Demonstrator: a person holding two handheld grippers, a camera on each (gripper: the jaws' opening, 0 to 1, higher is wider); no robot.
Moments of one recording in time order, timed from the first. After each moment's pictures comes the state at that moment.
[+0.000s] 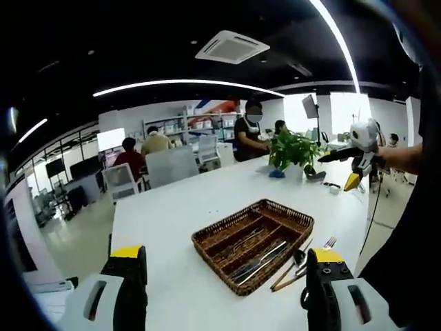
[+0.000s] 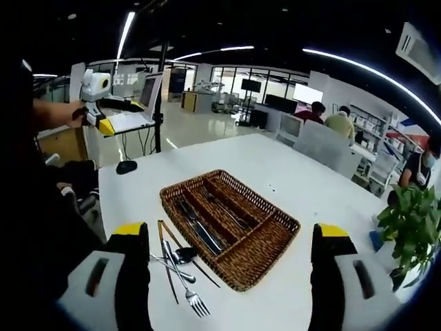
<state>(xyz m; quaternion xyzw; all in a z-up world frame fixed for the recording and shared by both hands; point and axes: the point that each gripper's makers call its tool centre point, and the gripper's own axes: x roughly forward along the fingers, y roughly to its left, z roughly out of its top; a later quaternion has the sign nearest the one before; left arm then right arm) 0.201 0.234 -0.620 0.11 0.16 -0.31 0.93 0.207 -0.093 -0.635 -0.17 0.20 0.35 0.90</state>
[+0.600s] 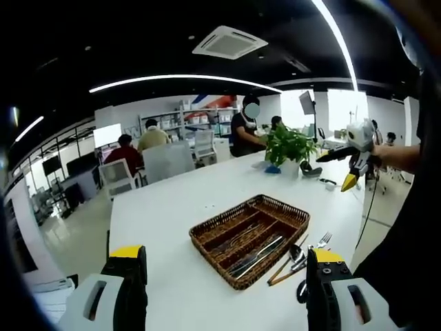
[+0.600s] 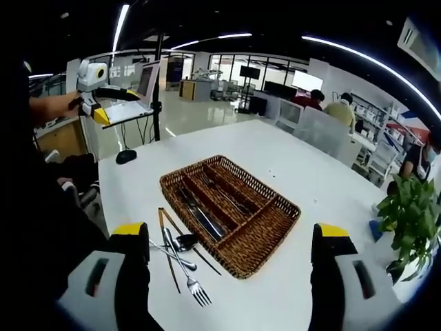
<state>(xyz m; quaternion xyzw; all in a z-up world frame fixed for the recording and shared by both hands) 0.193 0.239 -0.620 0.11 0.17 -0.32 0.92 0.200 -0.094 -0.641 -0.19 0.21 0.35 0.89</state>
